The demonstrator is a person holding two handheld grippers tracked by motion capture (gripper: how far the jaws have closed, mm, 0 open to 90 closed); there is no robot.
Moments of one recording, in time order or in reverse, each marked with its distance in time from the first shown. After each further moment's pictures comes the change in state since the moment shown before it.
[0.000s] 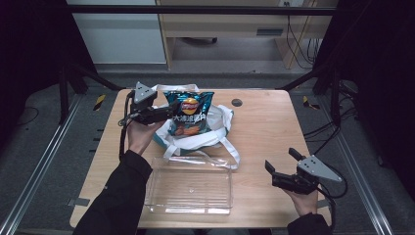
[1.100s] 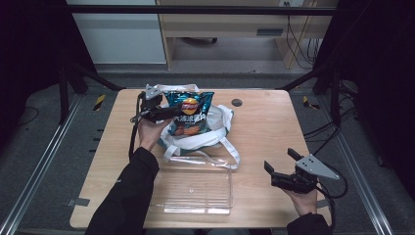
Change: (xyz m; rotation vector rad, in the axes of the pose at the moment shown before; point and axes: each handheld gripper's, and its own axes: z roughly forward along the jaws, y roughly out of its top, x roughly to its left) left arm 0.014 -0.030 0.056 0.067 0.007 -0.081; right arm -0.002 -0.003 0.004 0.031 0.008 0.002
